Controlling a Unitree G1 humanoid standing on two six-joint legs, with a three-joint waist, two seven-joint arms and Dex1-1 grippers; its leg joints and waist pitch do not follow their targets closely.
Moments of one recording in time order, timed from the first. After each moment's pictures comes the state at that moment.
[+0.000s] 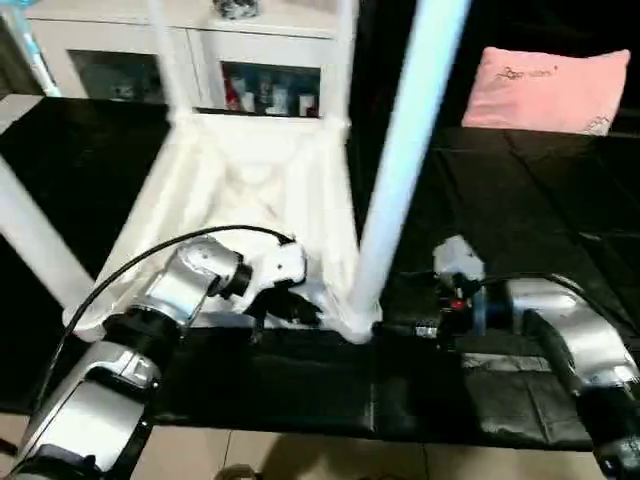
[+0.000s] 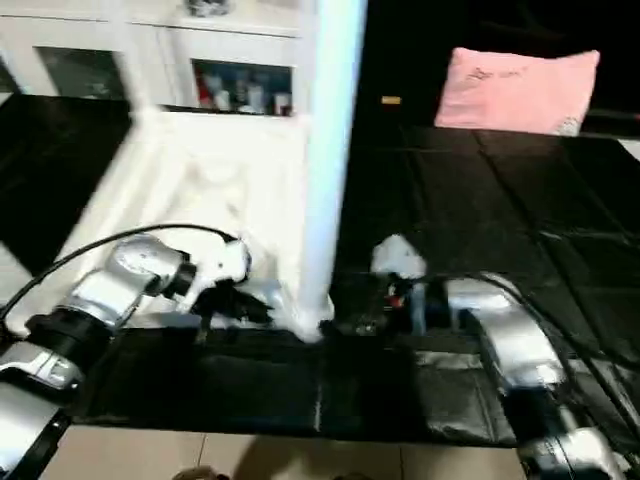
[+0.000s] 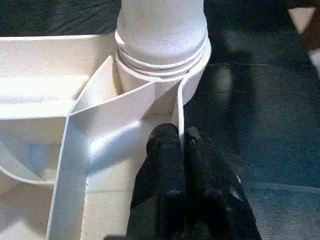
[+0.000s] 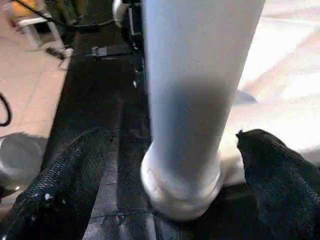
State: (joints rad) left arm -0.72 0.38 -0.42 0.71 0.04 -0.02 -1.42; right arm -0.42 -0.50 0.19 0.27 0.27 0.24 1.29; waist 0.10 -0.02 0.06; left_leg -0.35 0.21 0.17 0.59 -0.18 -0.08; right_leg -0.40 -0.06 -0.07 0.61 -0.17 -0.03
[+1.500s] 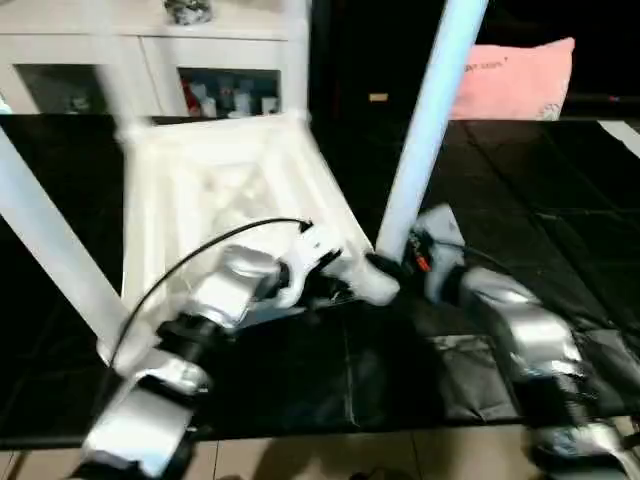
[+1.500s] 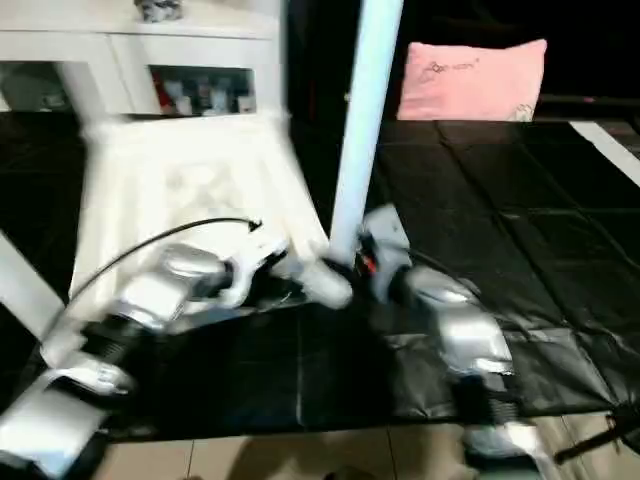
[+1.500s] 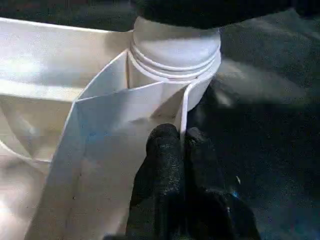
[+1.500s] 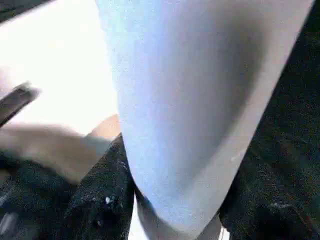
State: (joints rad) left arm -0.72 0.10 -0.24 0.68 0.06 0.41 -0.83; right arm -0.48 -0.12 0.01 0.33 0.10 0.42 0.47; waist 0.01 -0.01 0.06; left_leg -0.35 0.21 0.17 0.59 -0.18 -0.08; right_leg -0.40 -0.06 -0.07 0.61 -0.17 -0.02
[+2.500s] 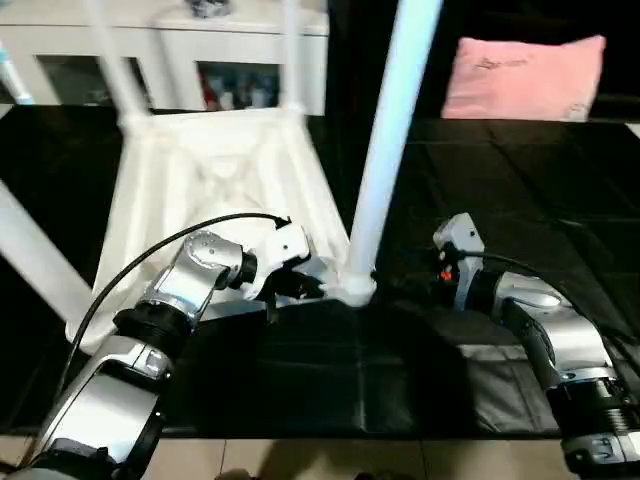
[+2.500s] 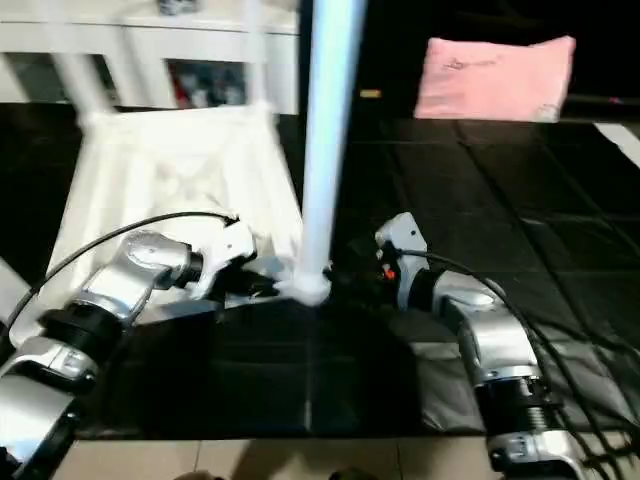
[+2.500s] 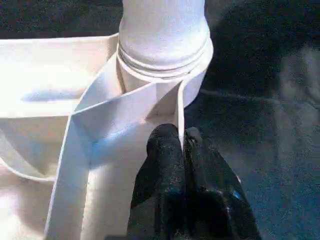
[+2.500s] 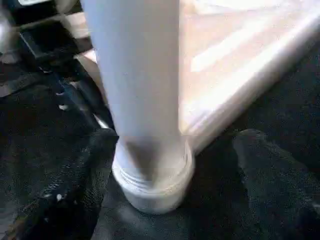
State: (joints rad) left arm -0.74 0.33 -0.35 0.76 0.07 0.04 -1.26; right arm -0.40 -0.39 0.08 0.29 0.21 0.30 1.03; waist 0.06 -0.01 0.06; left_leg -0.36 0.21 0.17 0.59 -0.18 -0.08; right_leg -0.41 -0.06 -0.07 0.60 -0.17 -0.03
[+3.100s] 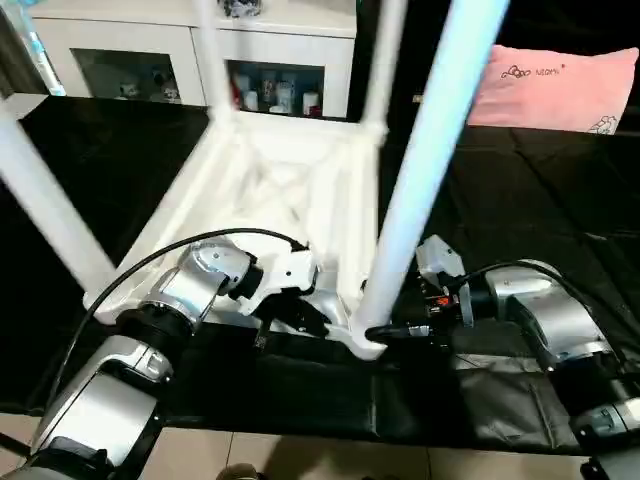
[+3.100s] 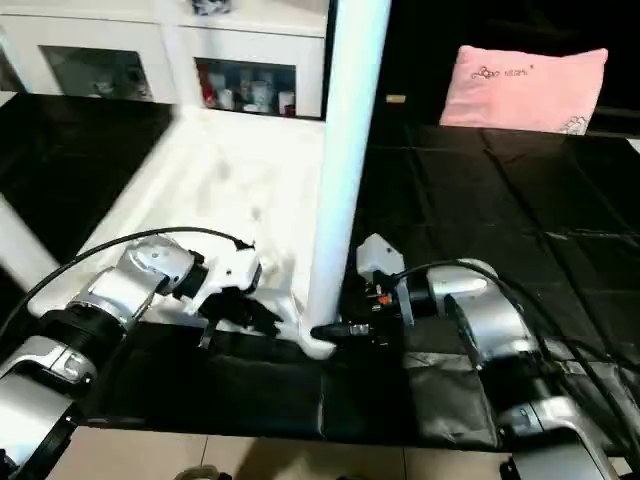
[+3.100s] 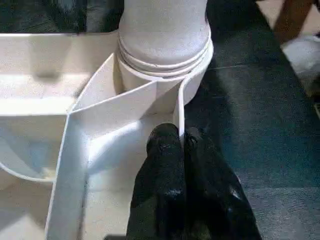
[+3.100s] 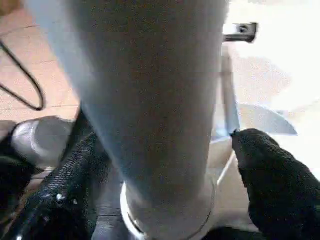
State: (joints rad) left arm -0.74 0.34 -0.43 0.77 0.07 -0.12 -1.50; right arm -0.51 -0.45 0.24 0.45 0.21 0.17 1.46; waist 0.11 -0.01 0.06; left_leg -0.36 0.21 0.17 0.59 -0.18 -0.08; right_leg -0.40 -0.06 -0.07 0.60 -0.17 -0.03
